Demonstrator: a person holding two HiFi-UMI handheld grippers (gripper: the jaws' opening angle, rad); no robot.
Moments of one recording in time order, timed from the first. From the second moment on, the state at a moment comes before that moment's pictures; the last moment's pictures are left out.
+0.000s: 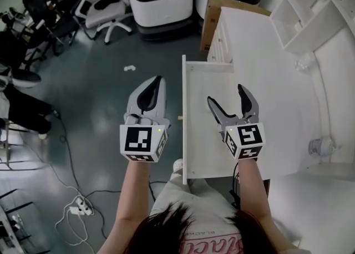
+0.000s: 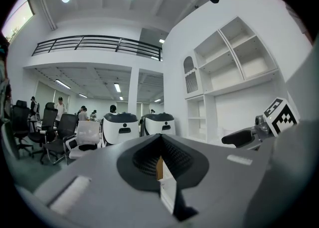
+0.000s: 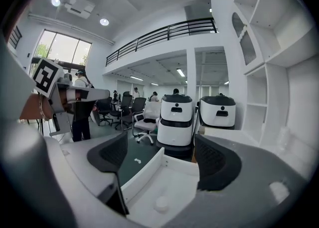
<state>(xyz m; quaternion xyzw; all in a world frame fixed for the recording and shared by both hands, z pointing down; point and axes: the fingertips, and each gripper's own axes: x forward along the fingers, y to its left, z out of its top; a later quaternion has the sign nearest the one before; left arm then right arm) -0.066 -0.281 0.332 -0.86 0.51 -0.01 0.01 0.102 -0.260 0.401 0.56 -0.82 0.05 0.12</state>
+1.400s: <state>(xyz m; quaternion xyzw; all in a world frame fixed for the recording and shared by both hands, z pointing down) -0.053 -0.291 0.421 -0.86 0.51 -0.08 -0.06 0.102 -0.267 0.633 0.50 -0.78 0.25 0.29</state>
